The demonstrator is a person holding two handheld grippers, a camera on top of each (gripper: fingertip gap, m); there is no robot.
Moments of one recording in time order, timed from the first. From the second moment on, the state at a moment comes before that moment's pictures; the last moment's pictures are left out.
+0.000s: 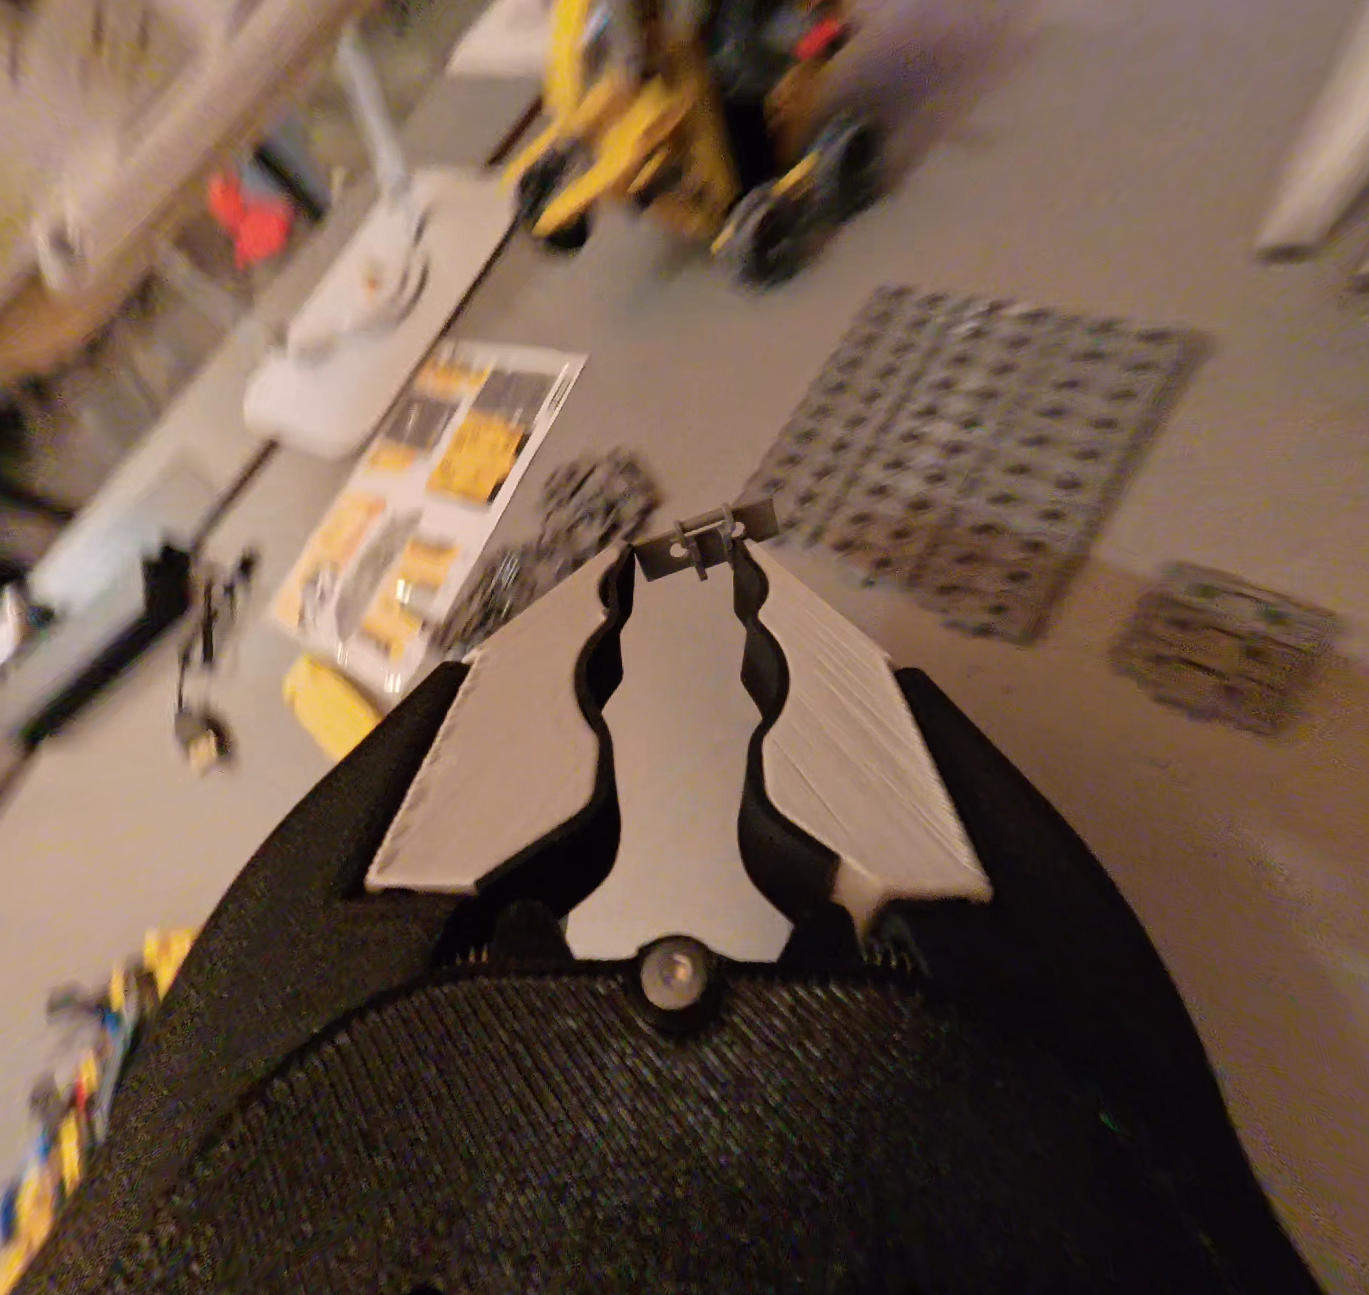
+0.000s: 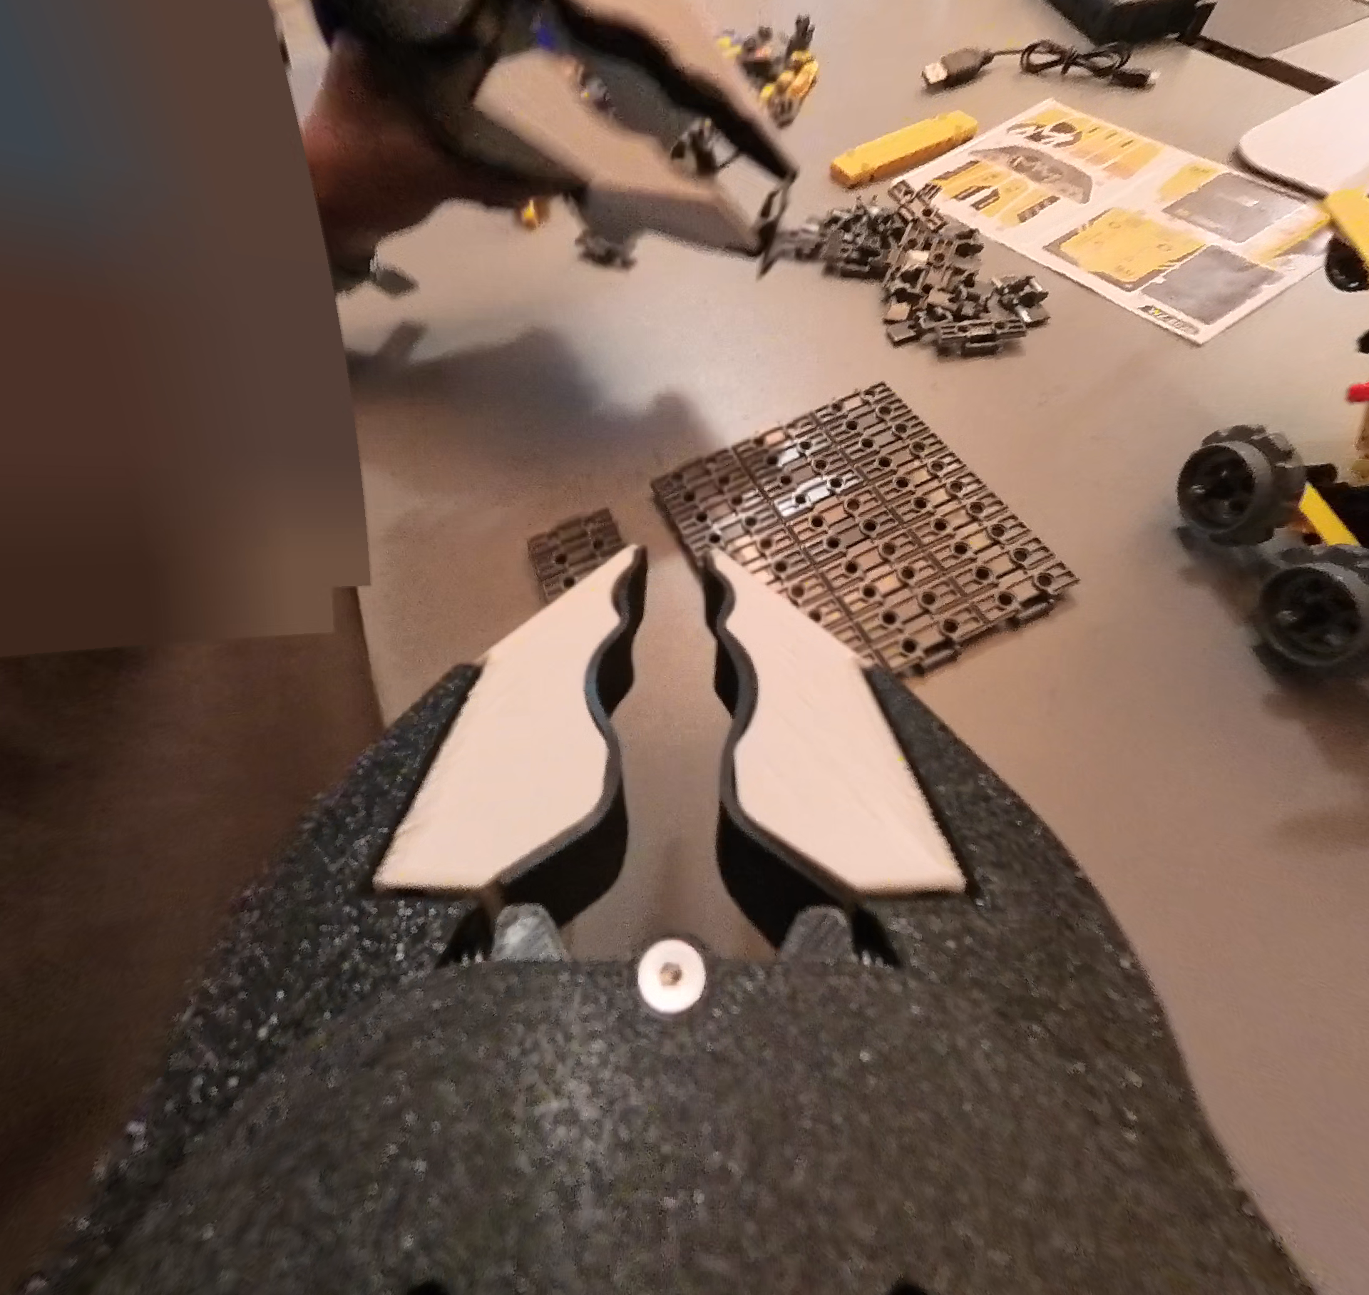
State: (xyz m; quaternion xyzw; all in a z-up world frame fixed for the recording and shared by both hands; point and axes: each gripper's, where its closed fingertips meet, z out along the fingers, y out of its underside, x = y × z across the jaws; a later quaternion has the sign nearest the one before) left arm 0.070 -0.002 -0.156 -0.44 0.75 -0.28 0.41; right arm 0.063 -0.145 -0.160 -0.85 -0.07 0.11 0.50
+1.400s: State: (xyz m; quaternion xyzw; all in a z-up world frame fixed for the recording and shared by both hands) left arm 0.012 -0.114 -0.189 -0.31 0.82 -0.39 0.27; right arm 0.043 -0.173 -0.212 -0.88 -0.30 -0.10 0.36
